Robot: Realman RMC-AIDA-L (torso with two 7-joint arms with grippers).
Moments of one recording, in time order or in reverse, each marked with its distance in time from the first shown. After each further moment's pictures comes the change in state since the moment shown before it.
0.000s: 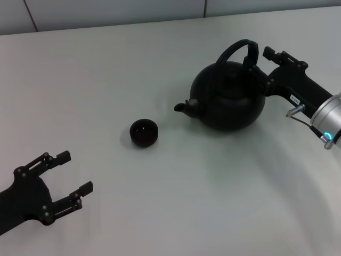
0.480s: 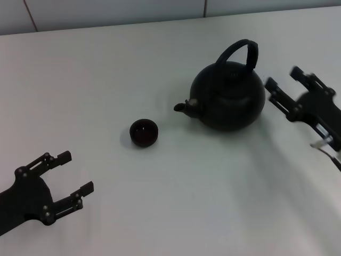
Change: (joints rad) left arm -0.001 0.000 0.000 -0.005 0.000 -0.003 0.004; right arm -0.158 0.003 0.022 0.026 0.001 -0.192 -0.011
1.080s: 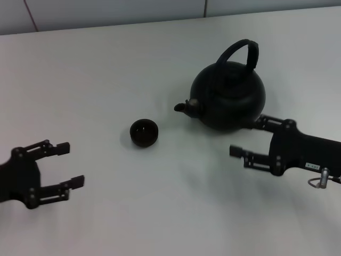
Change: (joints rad) left arm -0.128 0.098 0.132 0.086 0.058 0.027 -0.256; right arm -0.006 -0.017 -0.188 -0.397 -0.479 -0.186 0.377
